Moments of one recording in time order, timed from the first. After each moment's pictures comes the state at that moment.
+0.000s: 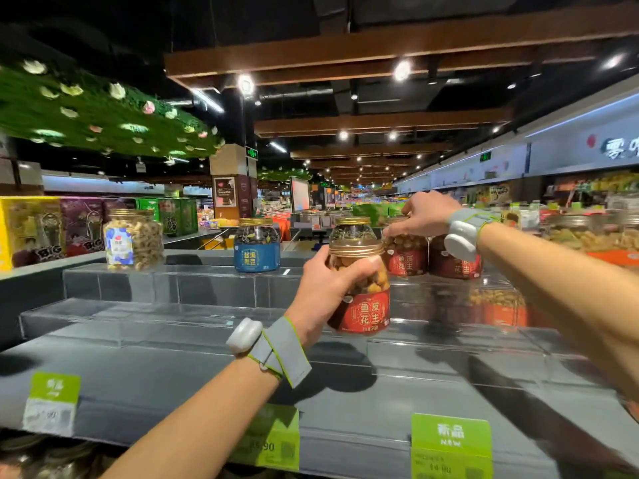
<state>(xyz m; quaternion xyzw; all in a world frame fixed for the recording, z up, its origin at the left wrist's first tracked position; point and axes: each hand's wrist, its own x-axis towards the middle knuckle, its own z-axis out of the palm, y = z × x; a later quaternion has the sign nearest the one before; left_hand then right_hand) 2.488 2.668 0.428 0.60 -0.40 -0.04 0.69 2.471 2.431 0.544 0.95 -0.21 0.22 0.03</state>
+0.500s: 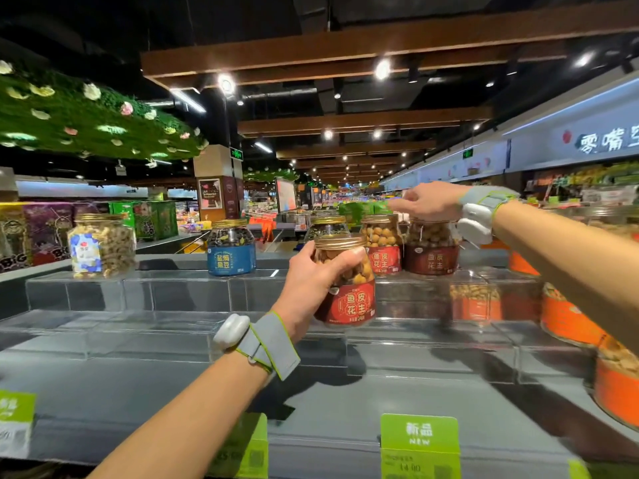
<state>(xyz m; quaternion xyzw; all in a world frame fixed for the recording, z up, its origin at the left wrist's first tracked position) 2.487 2.646 0.435 0.59 -0.39 -0.05 0.70 2.441 2.396 0.562 0.97 -0.18 0.15 0.04</state>
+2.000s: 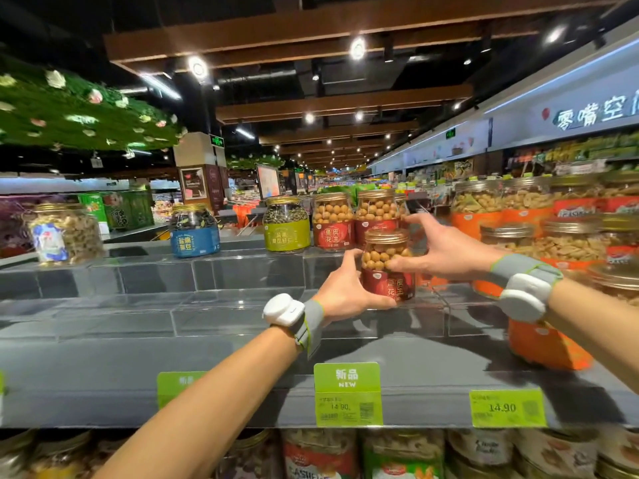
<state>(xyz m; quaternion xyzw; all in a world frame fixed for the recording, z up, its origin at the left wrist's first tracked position) 2.451 2.534 0.379 0.78 -0.45 -0.05 0.43 2.311 2.376 0.444 0.95 -0.13 0.23 -0.16</state>
